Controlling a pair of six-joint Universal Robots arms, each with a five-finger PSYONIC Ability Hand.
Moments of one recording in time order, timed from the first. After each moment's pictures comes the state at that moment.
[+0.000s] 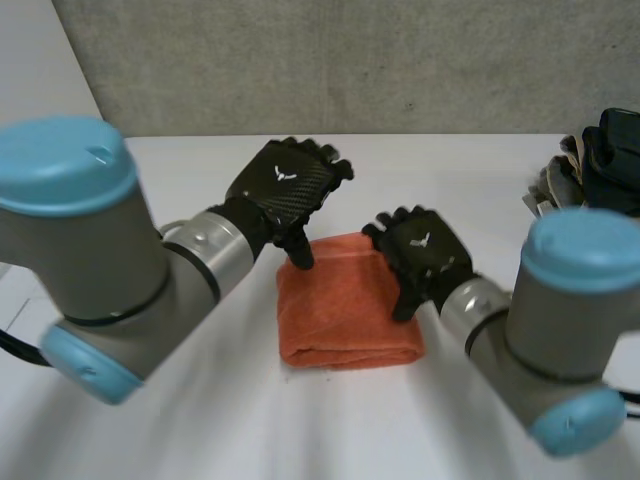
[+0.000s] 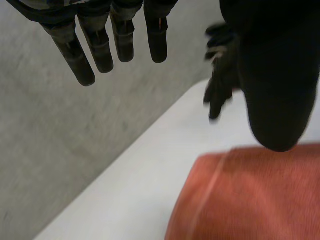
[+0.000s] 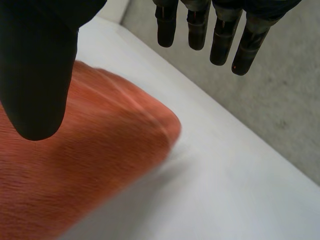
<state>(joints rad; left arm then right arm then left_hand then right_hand) 4.08 -1.94 -1.36 3.21 -1.40 3.46 2.11 -1.15 1.57 -0.17 1.45 2.80 0.31 0.27 0.27 0.27 0.09 0.18 0.22 0.21 0.23 0.05</state>
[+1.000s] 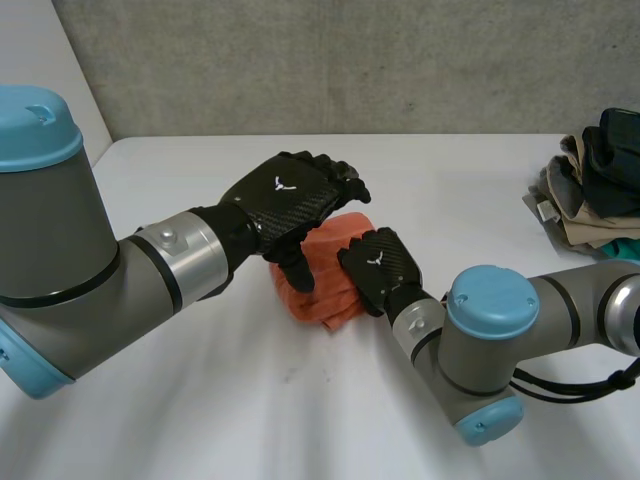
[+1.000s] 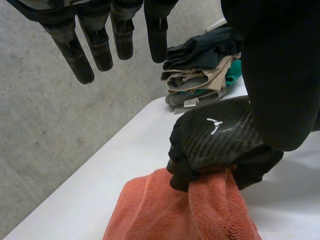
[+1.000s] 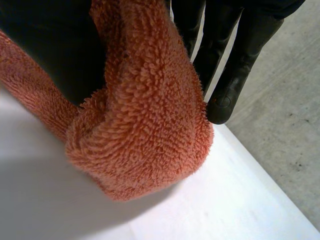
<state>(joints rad) 4.17 -1.86 -1.38 3.06 -1.12 3.45 2.19 -0.86 1.52 -0.54 1.46 2.65 0.31 0.24 0.24 0.23 0.05 0.89 1.15 1.13 1.18 0.92</state>
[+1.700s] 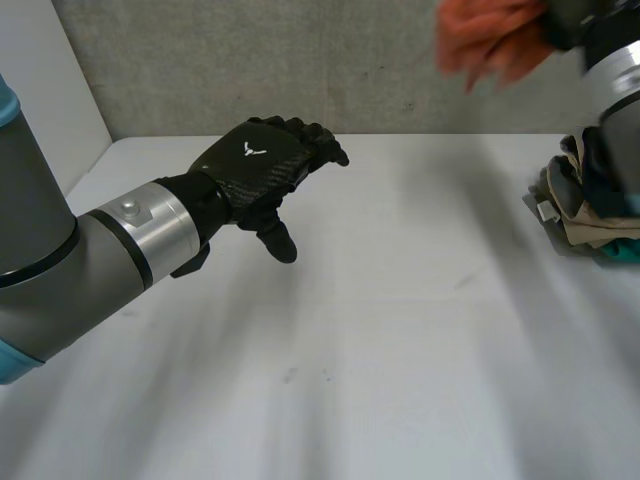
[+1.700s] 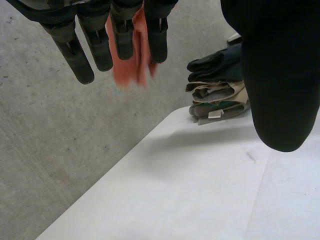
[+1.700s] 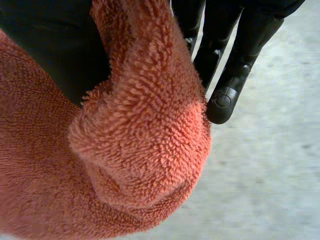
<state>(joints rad) 4.23 -1.79 -1.38 3.07 -1.12 3.40 1.74 -1.08 1.06 -0.57 1.22 2.67 0.31 0.24 0.24 0.23 0.05 0.91 1.15 1.14 1.19 0.92</state>
